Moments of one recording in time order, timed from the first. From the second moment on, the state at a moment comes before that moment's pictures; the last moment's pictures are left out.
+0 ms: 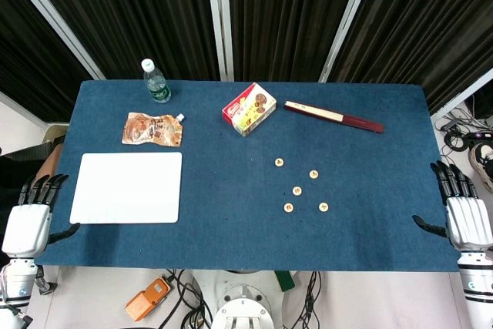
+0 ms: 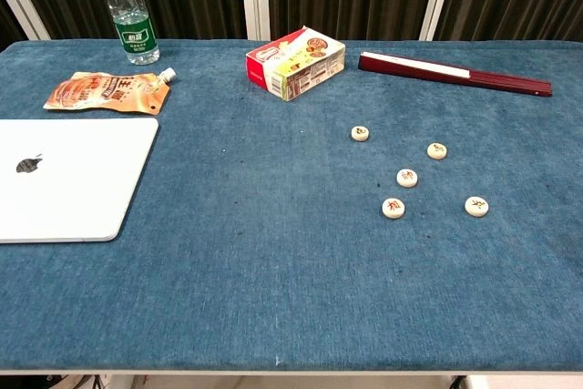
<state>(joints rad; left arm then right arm) -0.05 -1.24 -0.03 -1.52 1.52 1.54 0.04 0.10 -1.16 0.08 -1.54 -1.49 1.50 0.05</state>
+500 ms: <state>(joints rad) -0.06 -1.25 -0.03 -1.52 1.53 1.55 0.04 0.25 -1.19 0.05 -1.58 -1.58 1.25 -0.03</state>
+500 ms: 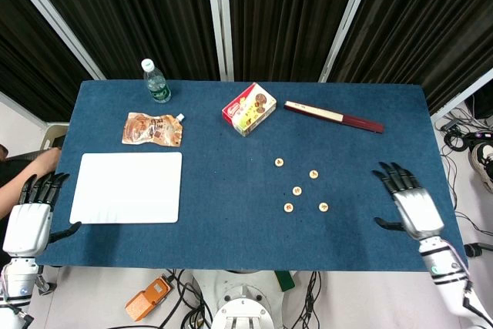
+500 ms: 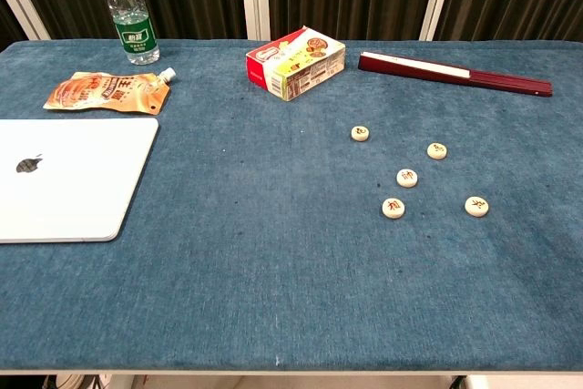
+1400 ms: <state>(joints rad) -0.04 -1.26 -0.03 -1.49 1.50 1.54 0.01 0.47 -1.46 0.04 -1.41 -1.45 0.95 -0.22</state>
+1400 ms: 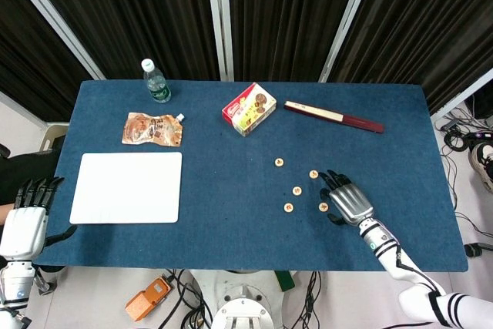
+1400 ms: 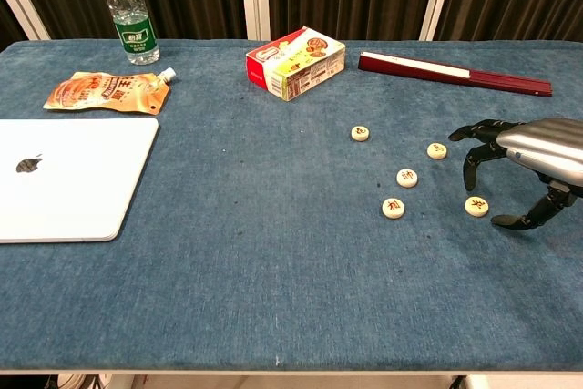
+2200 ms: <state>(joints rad) -0.02 -1.26 -0.03 -1.47 1.50 1.56 -0.01 0.50 -1.47 0.04 -1.41 -1.44 0.96 -0.20</state>
